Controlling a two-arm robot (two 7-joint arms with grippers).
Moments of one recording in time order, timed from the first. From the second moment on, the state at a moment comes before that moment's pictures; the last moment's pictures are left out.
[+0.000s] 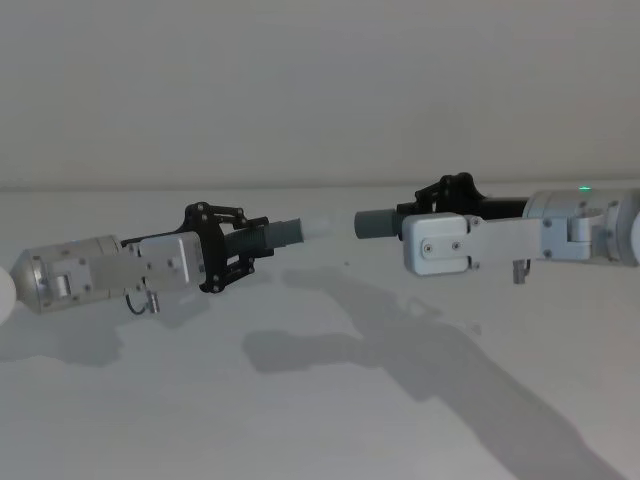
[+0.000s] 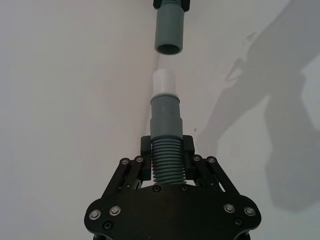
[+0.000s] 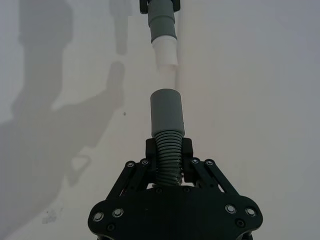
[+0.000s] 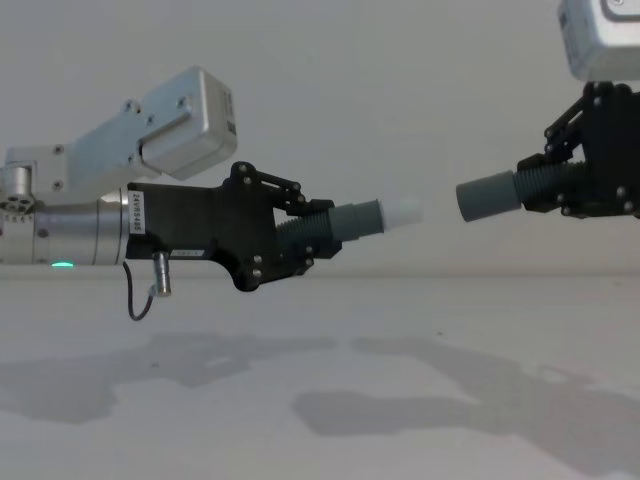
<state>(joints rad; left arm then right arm) -0.73 0.42 0.66 -1.09 0.10 -0.61 -0.65 0.69 0.79 -0.69 -1.74 -0.35 0.11 0.74</state>
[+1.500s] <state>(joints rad) -0.73 0.42 0.66 -1.09 0.10 -0.61 -0.65 0.75 0.69 -0.72 -1.61 -0.38 -0.01 0.76</state>
